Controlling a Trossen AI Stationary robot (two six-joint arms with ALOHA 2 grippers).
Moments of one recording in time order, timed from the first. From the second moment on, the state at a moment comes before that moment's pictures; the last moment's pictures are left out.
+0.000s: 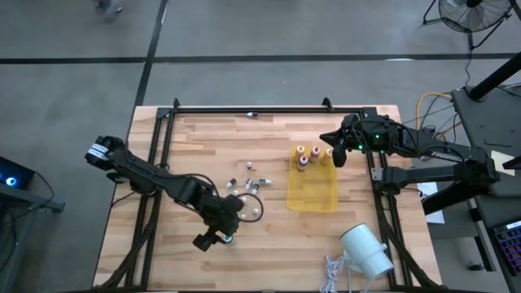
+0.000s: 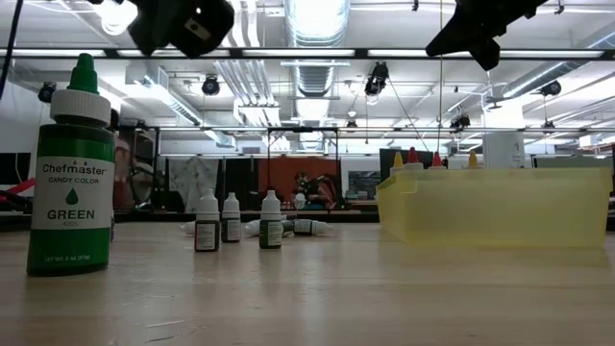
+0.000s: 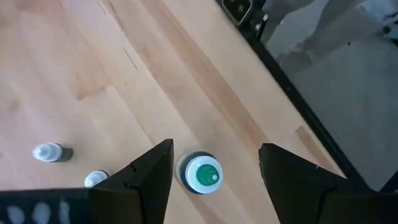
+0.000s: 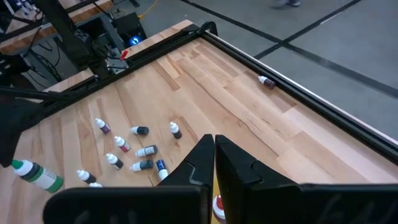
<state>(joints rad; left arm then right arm) -0.41 1.50 1.17 -0.63 0.27 0.09 -0.23 0.81 0.85 -0.47 0.13 0.37</state>
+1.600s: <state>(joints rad) -0.46 1.62 1.17 -0.65 0.16 0.10 -0.23 0.81 0.84 -0.52 0.13 0.39</state>
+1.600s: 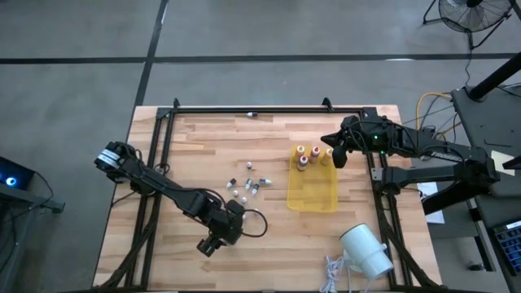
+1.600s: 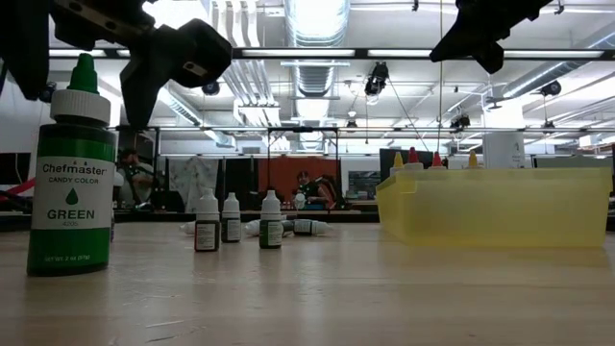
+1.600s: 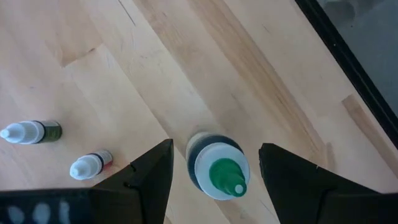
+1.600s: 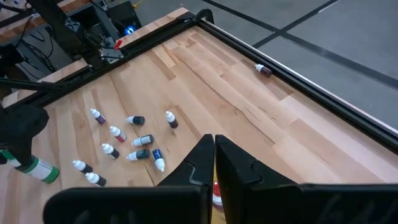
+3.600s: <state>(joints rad) -0.01 1.62 1.59 -0.85 0.02 0.16 -0.23 0.76 1.18 -0.87 0.20 0.25</state>
